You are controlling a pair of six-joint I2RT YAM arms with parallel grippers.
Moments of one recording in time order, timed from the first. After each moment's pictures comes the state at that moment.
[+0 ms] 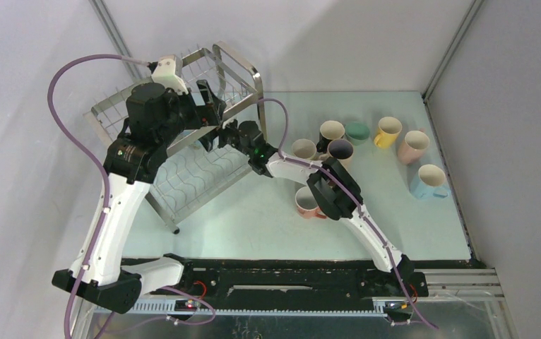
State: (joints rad) left arm -0.33 1.17 1.58 -0.66 -0.05 -0.30; right arm 0.85 2.50 1.98 0.64 -0.11 0.21
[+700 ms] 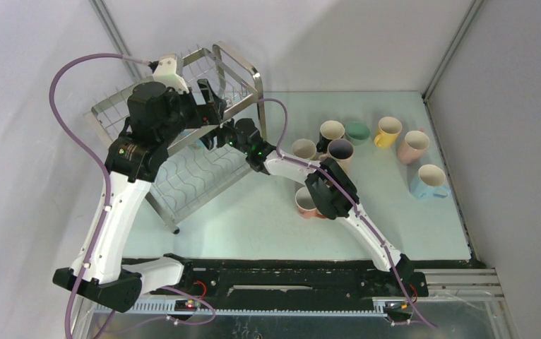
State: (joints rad) left arm -0.33 1.18 1.58 -0.65 -0.05 -0.30; right arm 0.84 2.57 2.10 0.53 -0.14 0.21
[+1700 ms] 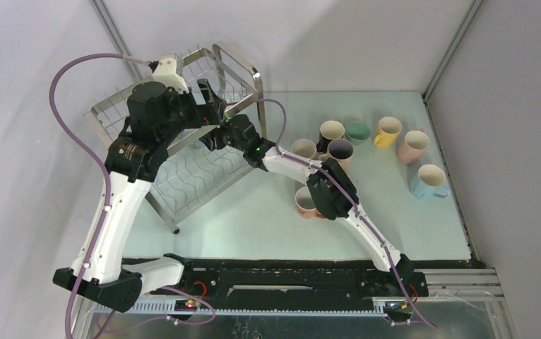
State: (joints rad) left arm -0.33 1.18 1.58 -0.65 -0.04 -0.30; right arm 0.84 2.57 2.19 0.29 -0.15 0.22
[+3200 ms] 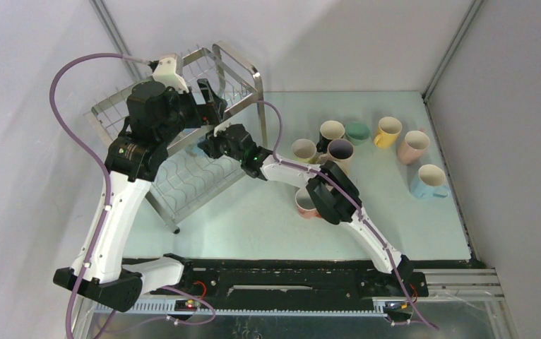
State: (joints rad) left arm -0.33 1.18 1.58 -0.64 -0.02 -0.30; right arm 0.90 2.49 2.04 0.36 -0.08 0.27
